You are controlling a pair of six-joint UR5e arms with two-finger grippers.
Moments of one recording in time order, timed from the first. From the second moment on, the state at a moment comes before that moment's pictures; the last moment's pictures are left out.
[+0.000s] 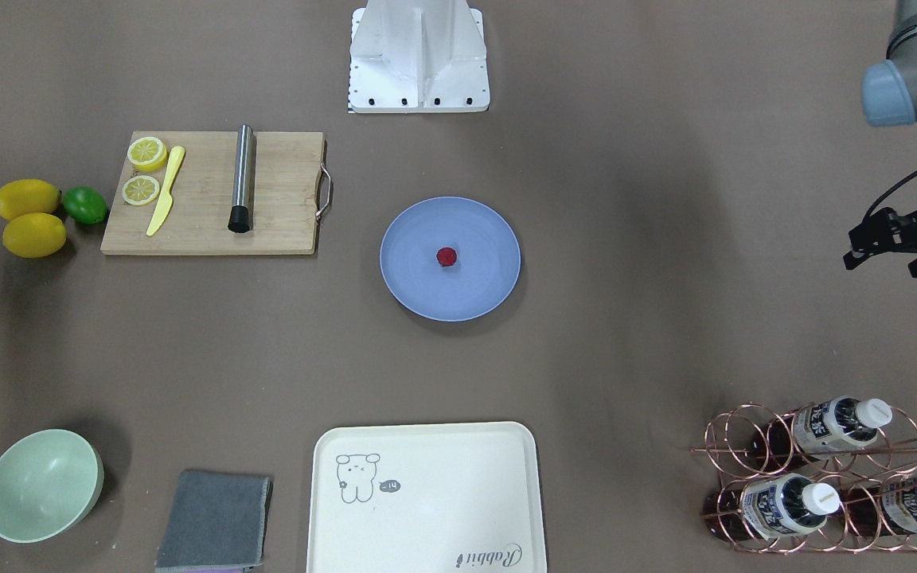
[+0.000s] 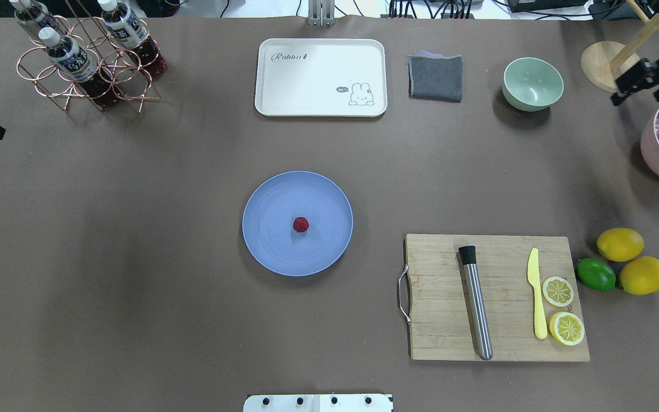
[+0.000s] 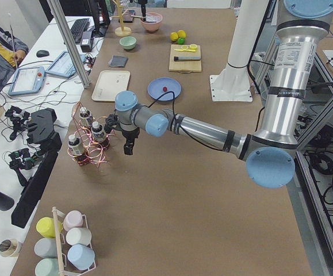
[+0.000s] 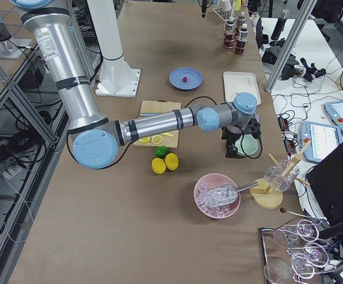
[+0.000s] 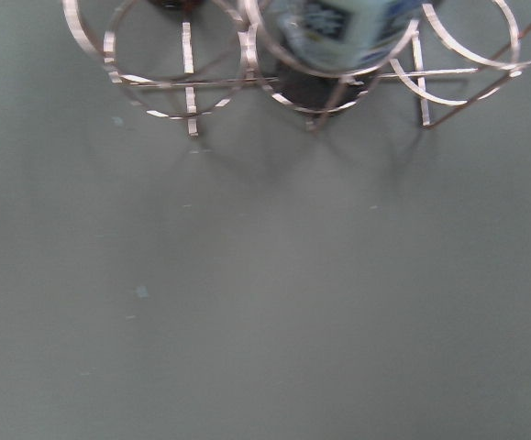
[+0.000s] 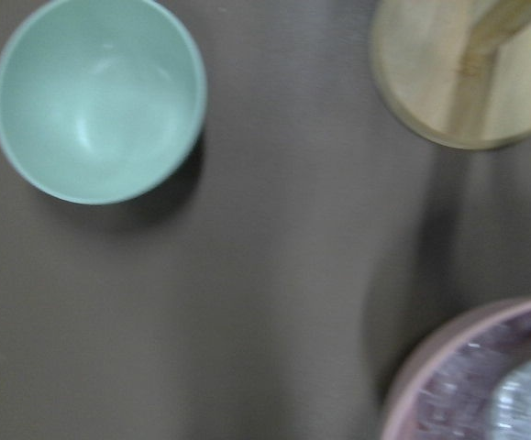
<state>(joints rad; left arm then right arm) -1.28 -1.68 -1.70 -1.74 -2.32 -0.34 1.39 -1.27 1.41 -1.53 2.38 0.09</state>
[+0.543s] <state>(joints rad) -1.33 -1.65 -1.71 -1.72 -2.34 -0.25 1.55 -1.34 1.29 -1.53 2.40 -0.16</state>
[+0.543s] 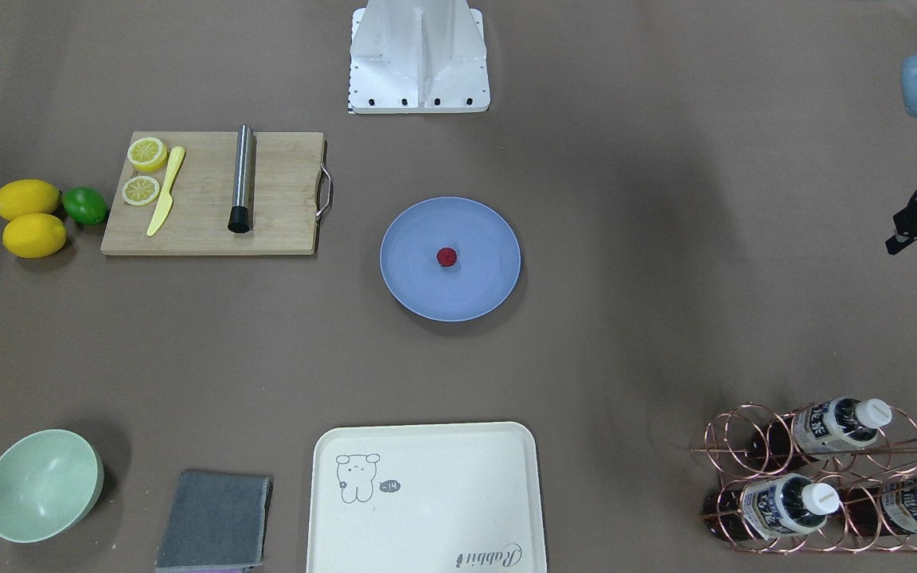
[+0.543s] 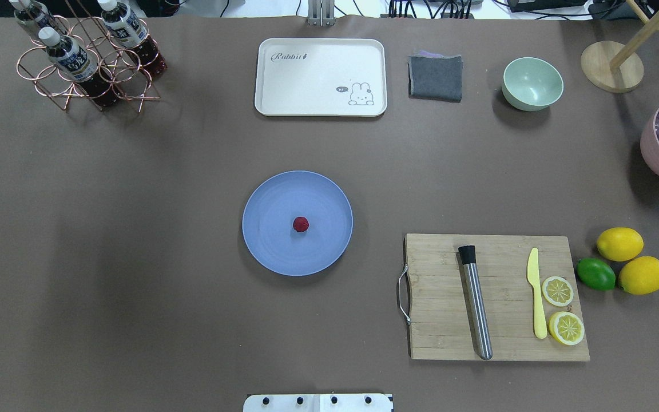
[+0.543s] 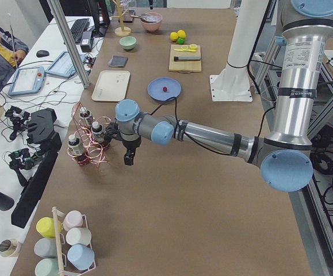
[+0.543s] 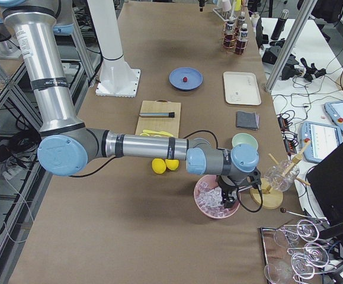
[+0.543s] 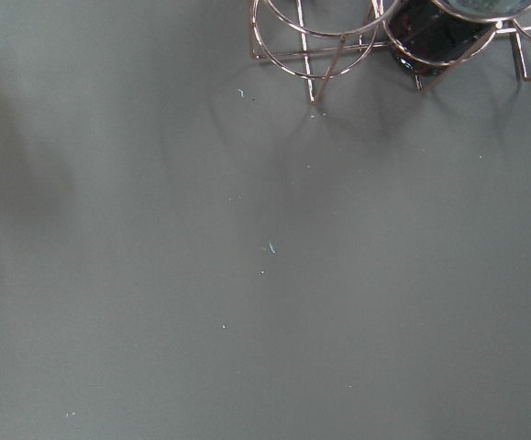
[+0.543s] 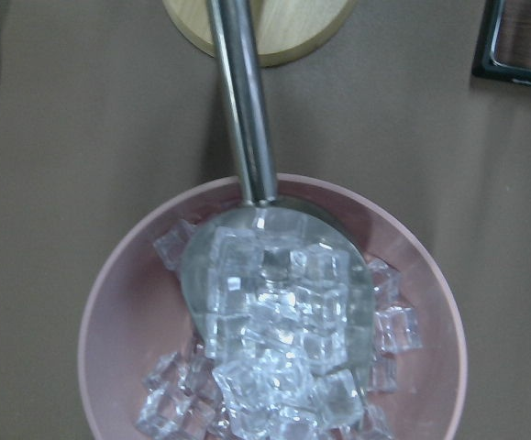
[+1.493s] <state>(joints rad) -1.45 -1.54 -1.78 -1.66 -2.37 -0.06 1.62 -1.37 1.34 -1.53 2.37 -0.16</state>
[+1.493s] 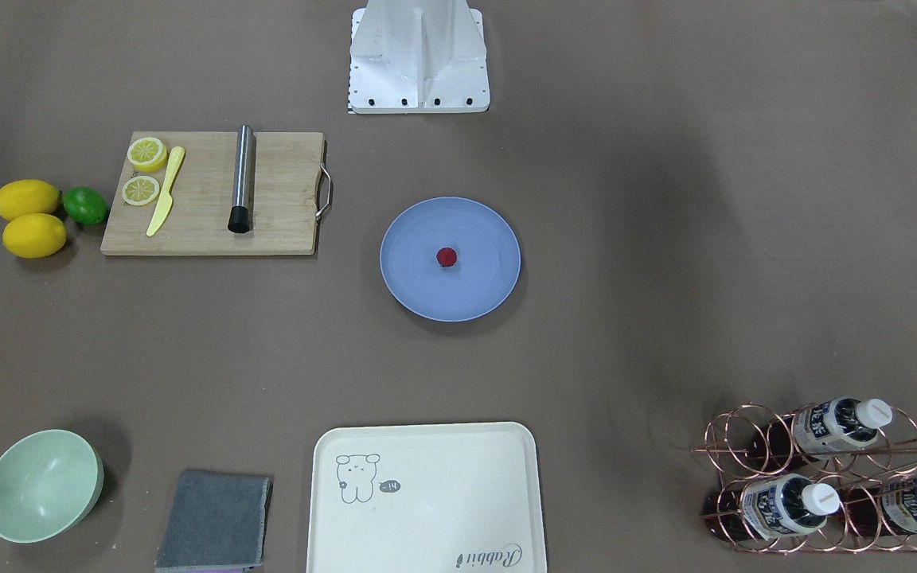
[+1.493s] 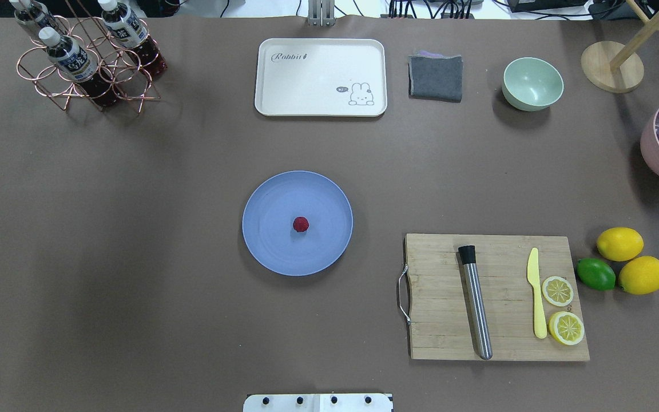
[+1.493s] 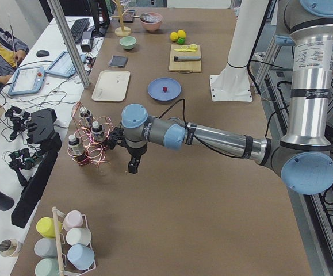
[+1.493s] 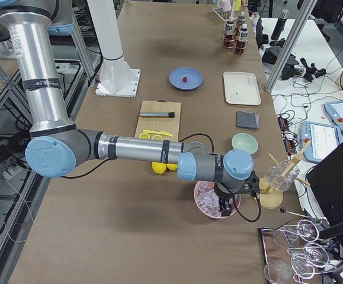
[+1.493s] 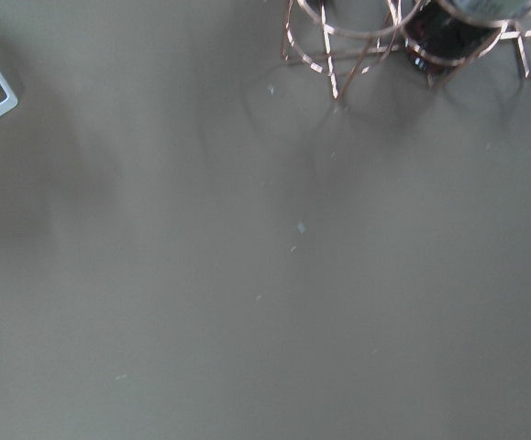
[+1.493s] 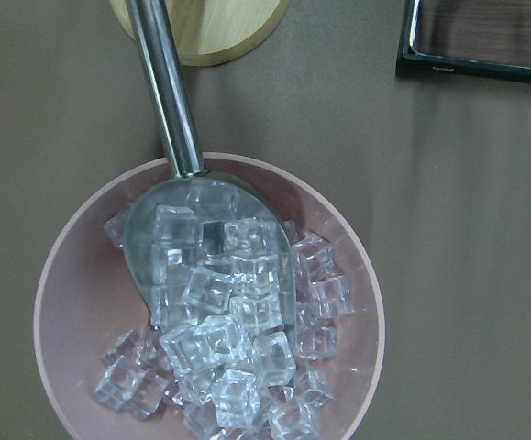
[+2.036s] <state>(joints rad) -1.52 -1.49 -1.79 -1.66 -2.39 -0.03 1.64 -1.41 1.39 -1.53 2.31 -0.16</state>
